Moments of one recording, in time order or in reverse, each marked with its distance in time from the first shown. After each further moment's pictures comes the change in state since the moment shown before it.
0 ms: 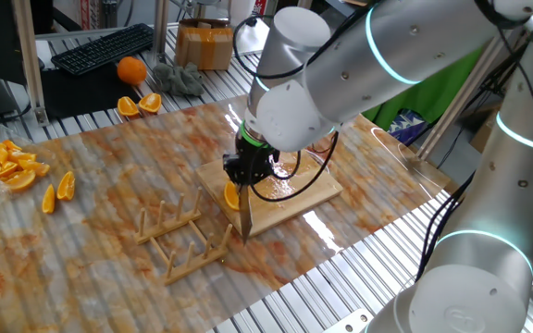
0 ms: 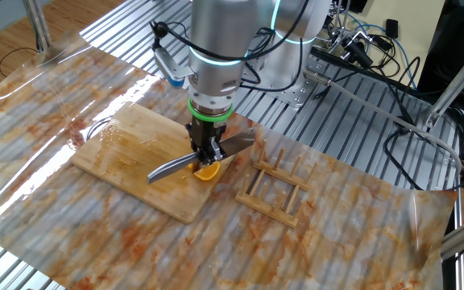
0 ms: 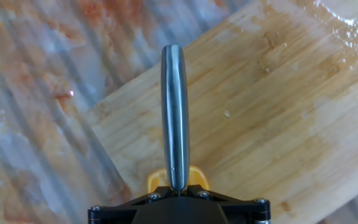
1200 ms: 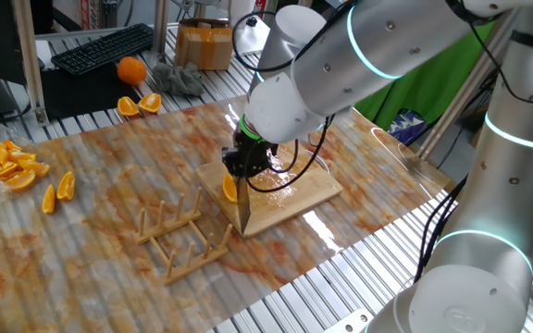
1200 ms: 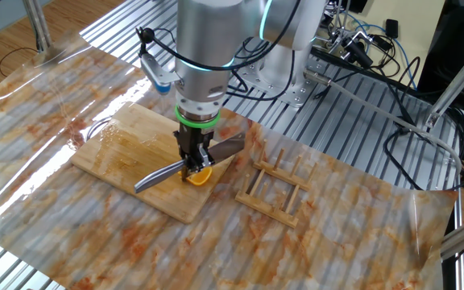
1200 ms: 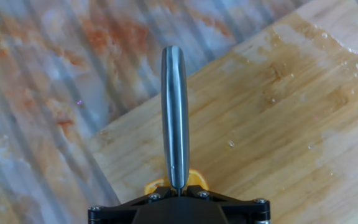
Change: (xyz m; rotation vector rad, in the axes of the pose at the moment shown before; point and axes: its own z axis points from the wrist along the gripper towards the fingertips) arm -0.025 0.004 0.006 -0.015 -0.015 0.009
